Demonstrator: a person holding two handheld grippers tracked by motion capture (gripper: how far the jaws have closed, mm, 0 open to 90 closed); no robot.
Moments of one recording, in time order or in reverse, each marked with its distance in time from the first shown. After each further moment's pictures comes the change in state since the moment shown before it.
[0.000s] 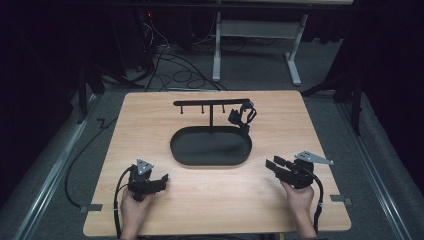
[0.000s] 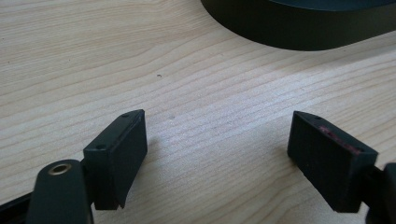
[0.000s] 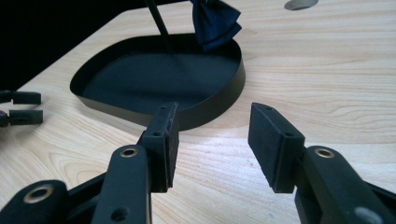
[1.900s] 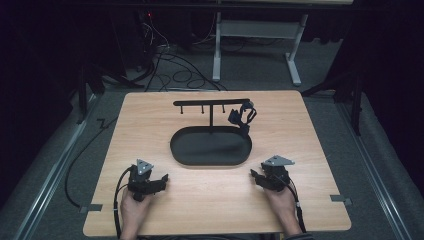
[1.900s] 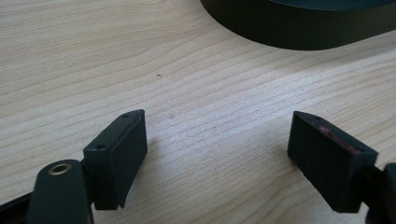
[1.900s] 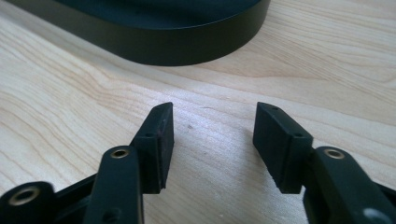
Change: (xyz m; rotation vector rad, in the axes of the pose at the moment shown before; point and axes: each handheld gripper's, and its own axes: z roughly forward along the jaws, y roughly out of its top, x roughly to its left) left arm 0.000 0.000 0.000 0.002 -0.003 0.000; right arm 0.029 -0.025 0.059 0.238 -0.188 -0.259
